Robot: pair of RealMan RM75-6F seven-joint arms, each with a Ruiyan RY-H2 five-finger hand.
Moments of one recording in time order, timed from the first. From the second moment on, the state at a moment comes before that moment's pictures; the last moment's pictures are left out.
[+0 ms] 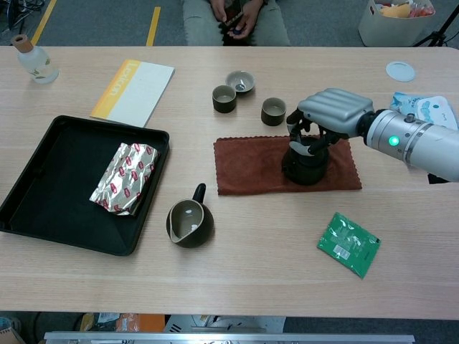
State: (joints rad) left arm -0.01 -1.15 -0.03 -1.57 1.42 1.46 -0.02; right arm 0.78 -1.44 0.03 -1.46 -1.29 0.78 -0.21
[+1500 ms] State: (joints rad) left arm -0.04 -1.16 -0.02 -1.58 1.62 1.59 -0.04; right arm 0.29 -1.13 0.01 -1.76 -1.27 1.47 -0.38
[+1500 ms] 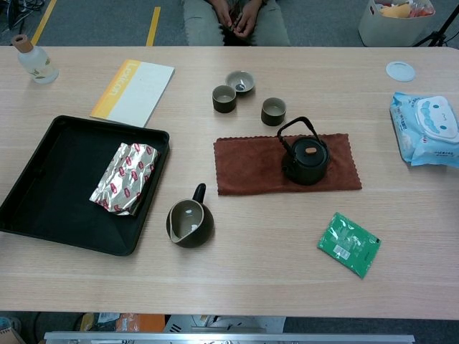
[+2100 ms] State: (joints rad) left arm -0.05 -1.15 -0.01 -1.61 1.62 1.57 0.00; right arm 0.20 -1.09 0.01 -1.77 -1.31 1.49 -0.35
